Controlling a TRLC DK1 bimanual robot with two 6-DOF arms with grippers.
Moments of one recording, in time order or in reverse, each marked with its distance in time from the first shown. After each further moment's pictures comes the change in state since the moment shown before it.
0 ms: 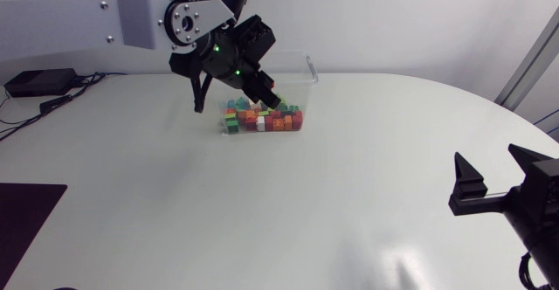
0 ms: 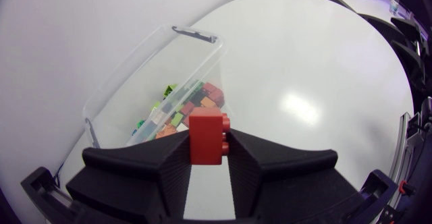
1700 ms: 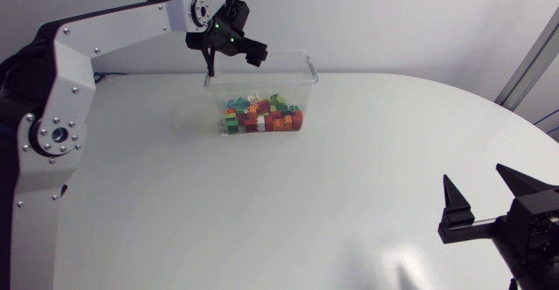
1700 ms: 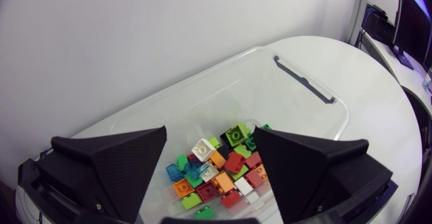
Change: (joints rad) left arm 0.210 0.476 0.623 -0.028 0.049 -0.163; right arm 0.085 -0.284 -0.106 -0.162 0.032 -0.044
